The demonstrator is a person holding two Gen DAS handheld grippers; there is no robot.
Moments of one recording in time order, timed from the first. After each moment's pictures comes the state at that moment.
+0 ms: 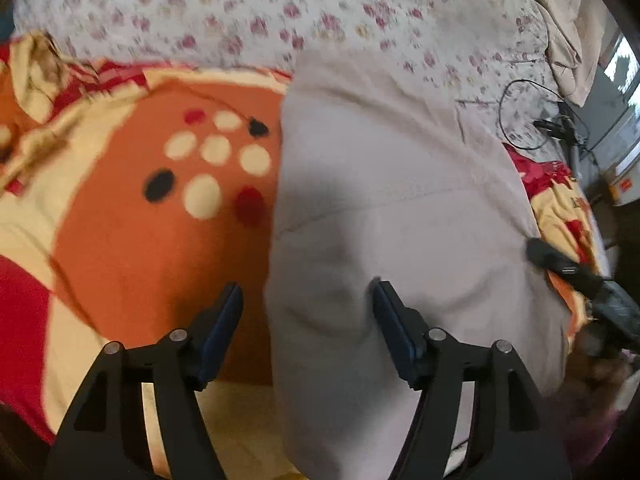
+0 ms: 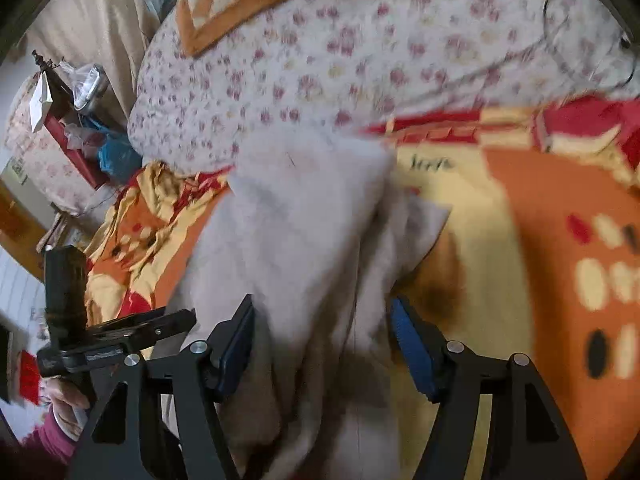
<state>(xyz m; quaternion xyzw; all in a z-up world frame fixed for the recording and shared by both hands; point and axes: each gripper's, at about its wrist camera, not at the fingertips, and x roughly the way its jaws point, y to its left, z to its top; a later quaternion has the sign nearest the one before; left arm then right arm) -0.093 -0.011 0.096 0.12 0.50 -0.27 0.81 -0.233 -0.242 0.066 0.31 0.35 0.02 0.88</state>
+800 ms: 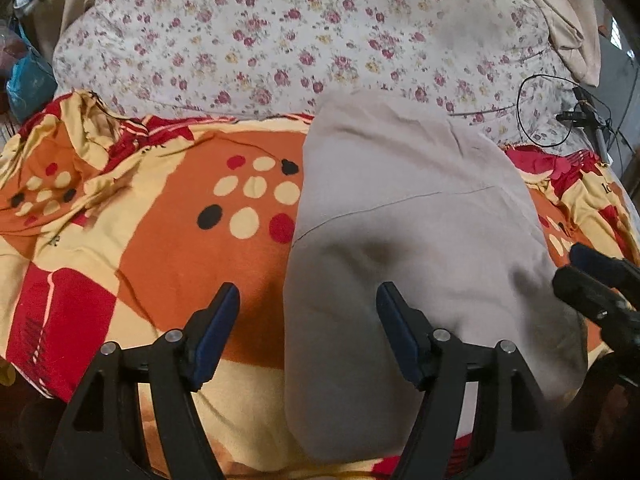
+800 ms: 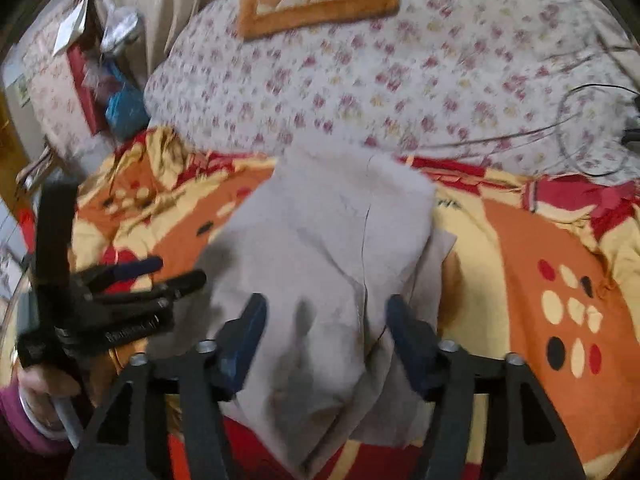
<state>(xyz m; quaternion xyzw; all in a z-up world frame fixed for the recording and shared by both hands) -0.139 -0.008 0.111 0.18 0.41 -0.21 0.87 -0.260 -0.178 0.104 0.19 0.35 -0.02 0.92</state>
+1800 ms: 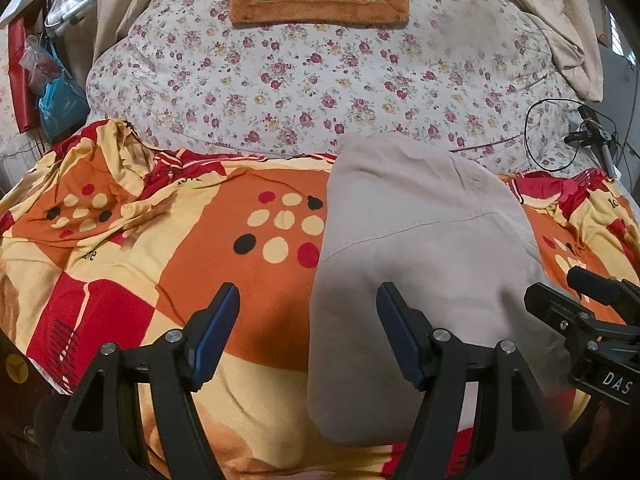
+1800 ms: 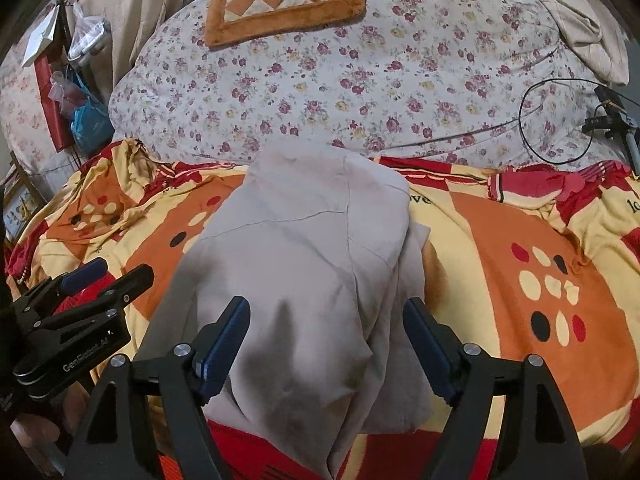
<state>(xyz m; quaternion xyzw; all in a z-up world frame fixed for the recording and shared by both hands) -0.160 0.004 0.131 0.18 0.34 -0.18 0.91 -0.256 -0.164 0.101 0.19 0.35 -0.09 0.91</state>
